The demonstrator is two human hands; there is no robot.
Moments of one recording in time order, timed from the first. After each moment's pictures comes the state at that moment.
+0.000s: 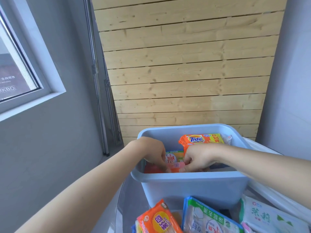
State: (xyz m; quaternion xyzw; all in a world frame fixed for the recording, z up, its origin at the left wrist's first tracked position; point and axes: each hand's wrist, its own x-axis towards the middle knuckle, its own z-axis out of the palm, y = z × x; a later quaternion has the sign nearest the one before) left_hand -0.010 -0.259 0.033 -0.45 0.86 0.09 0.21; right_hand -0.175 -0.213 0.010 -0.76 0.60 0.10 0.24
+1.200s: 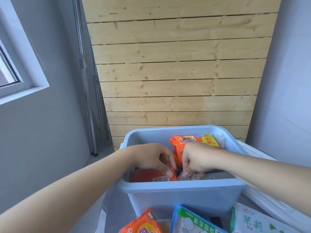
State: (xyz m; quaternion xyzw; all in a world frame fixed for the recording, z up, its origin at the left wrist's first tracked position) left_hand -0.018 -0.265 0.008 -0.34 0.87 0.36 0.03; right_hand -0.183 -0.202 0.018 -0.68 0.67 0.01 0.29
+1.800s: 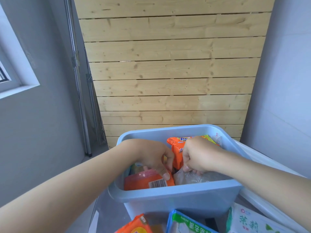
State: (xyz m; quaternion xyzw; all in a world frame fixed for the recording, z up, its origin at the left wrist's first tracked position) left_hand -0.044 -0.265 0.023 -0.35 0.88 0.30 0.15; right_hand -0.186 -0.191 0.031 -0.67 0.72 0.03 0.18
